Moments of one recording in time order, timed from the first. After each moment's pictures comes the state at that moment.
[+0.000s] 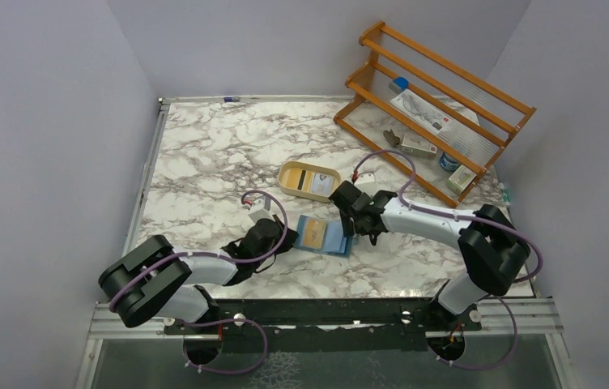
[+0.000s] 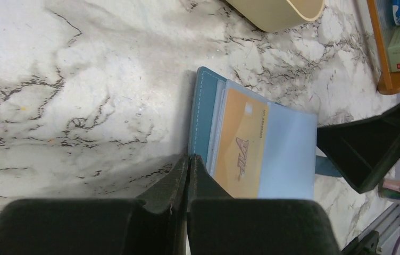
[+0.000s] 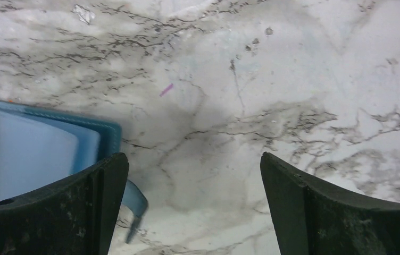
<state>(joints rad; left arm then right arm) -0.83 1.35 0.25 0.57 -0.26 -0.98 0.83 1.60 0.95 -0.62 0.55 0.63</state>
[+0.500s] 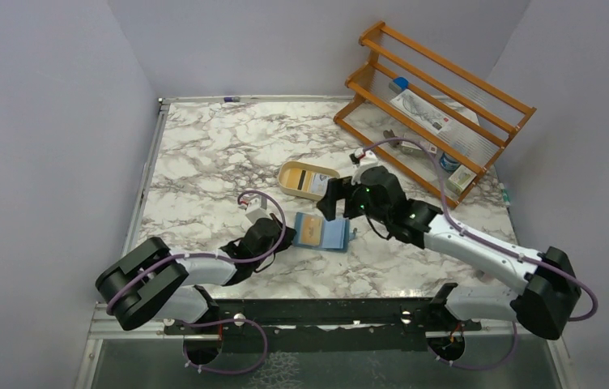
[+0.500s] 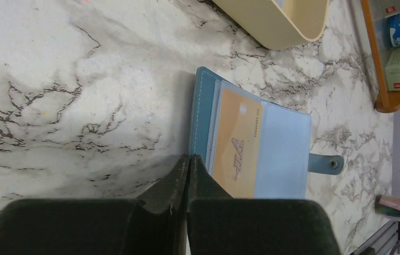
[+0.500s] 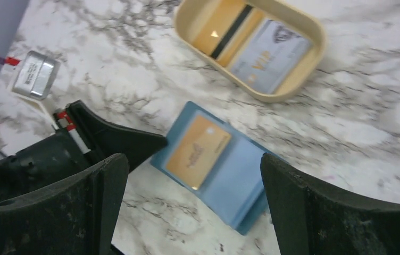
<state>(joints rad) -0.83 1.34 0.25 0.54 -0.31 -1.02 0.83 1.17 0.85 -0.22 0.20 0.46</state>
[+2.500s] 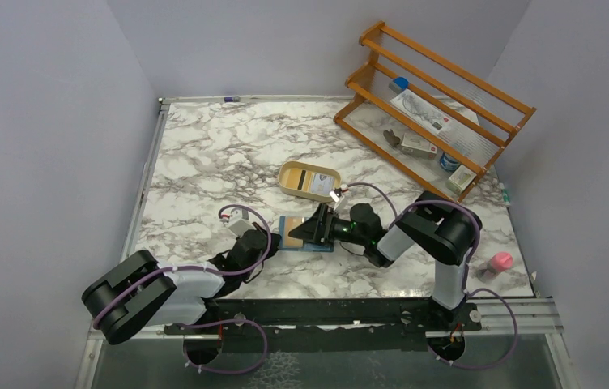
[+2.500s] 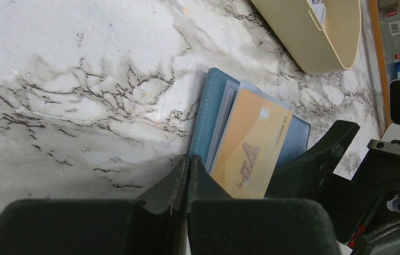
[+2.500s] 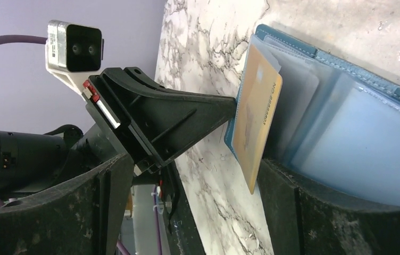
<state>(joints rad) -0.82 1.22 0.10 0.57 -0.42 -1.11 0.81 1.91 0.49 1.22 -0.42 1.12</state>
